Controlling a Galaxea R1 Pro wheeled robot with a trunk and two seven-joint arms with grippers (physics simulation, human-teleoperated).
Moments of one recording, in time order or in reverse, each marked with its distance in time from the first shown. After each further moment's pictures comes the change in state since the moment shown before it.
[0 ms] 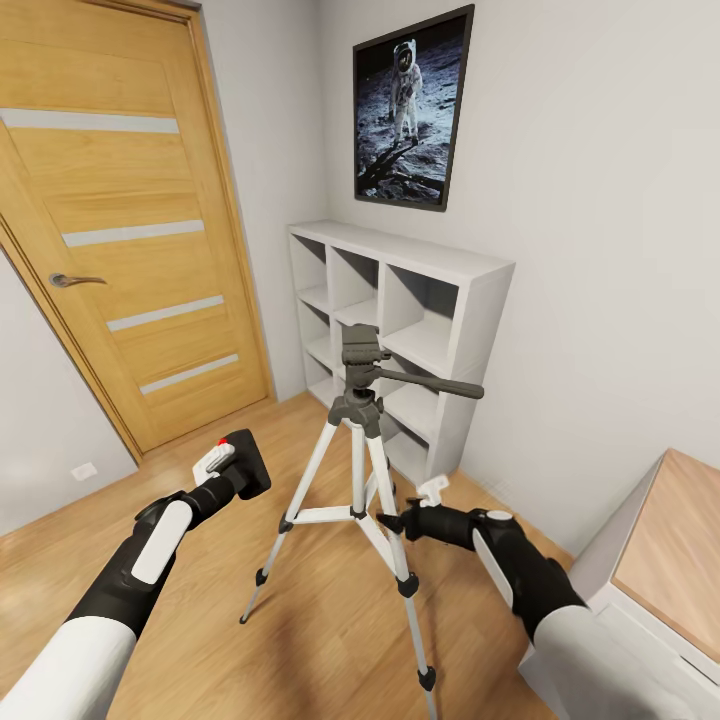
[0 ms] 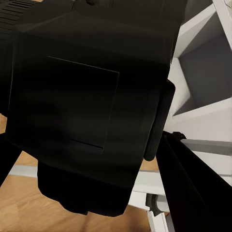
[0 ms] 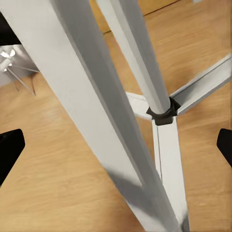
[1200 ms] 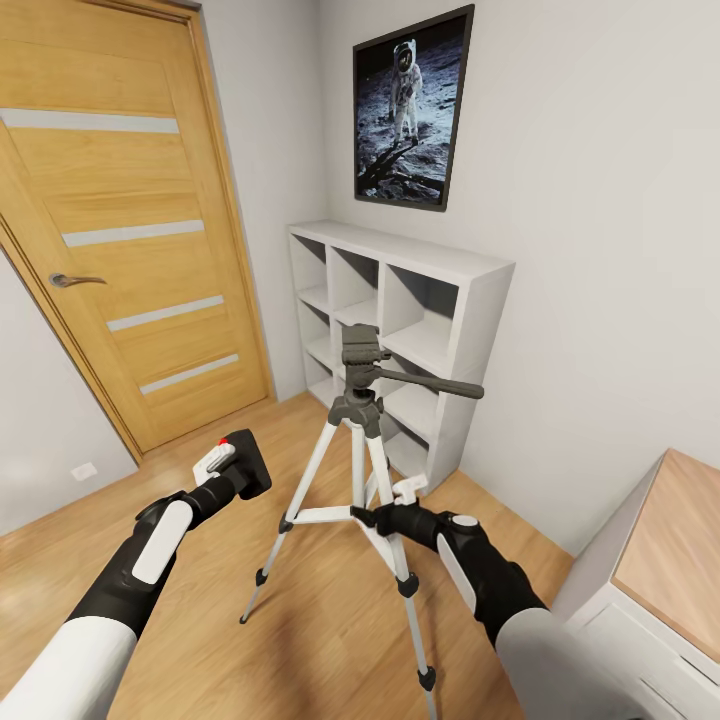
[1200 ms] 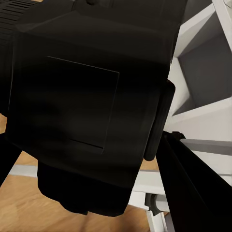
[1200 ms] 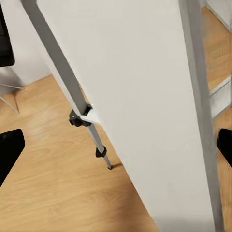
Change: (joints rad) left arm 0.000 -0.002 0.000 0.000 0.001 0.000 -0.001; right arm 0.000 0.123 -0.004 0.039 0.013 -0.074 -0.196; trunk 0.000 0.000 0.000
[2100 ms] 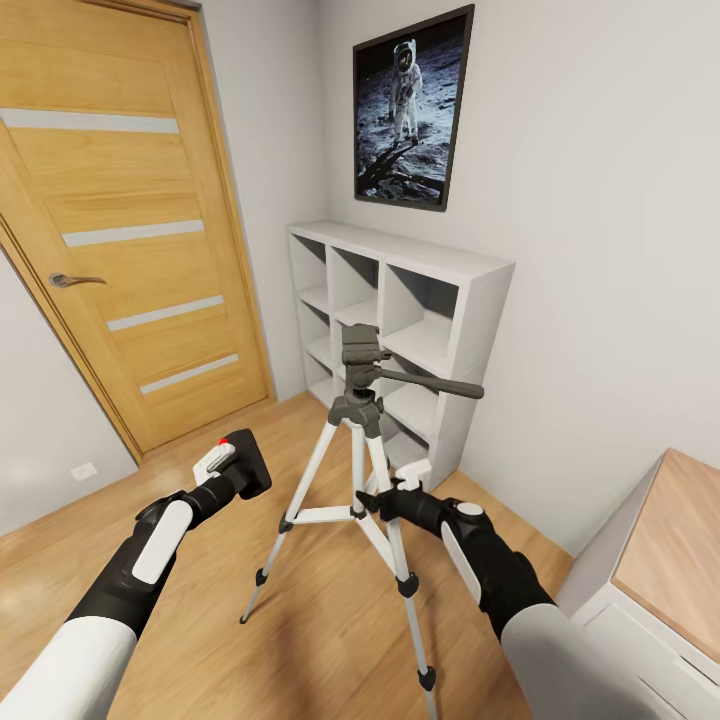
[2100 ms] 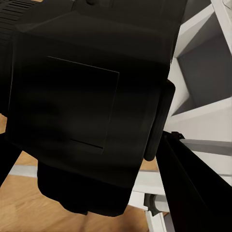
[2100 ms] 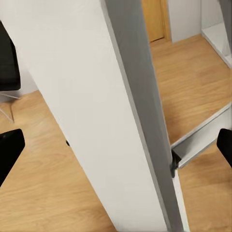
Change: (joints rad) left arm 0.000 0.000 0.000 -0.001 0.002 0.000 0.000; right arm 0.000 -0.017 0.014 -0.096 0.006 0.002 0.006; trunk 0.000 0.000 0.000
